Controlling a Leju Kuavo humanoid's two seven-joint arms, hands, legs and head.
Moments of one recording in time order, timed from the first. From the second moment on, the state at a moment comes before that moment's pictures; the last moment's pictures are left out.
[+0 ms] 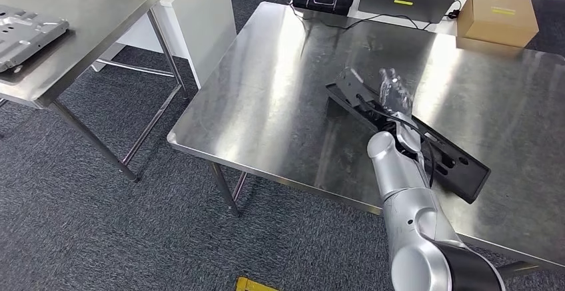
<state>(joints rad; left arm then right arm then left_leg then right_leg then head) -0.13 -0.11 1.33 -0.22 -0.79 0.27 -0.23 -0.86 0.19 0.00 -0.63 1.42 -0.28 0.07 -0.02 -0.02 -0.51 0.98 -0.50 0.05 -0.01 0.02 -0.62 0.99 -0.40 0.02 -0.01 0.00</state>
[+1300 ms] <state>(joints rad) -0.13 -0.16 1.47 -0.22 -0.59 0.28 -0.24 0.13 0.21 0.36 -1.83 0.62 -0.33 -0.48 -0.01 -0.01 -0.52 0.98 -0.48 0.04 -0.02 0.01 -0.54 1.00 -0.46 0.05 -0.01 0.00</state>
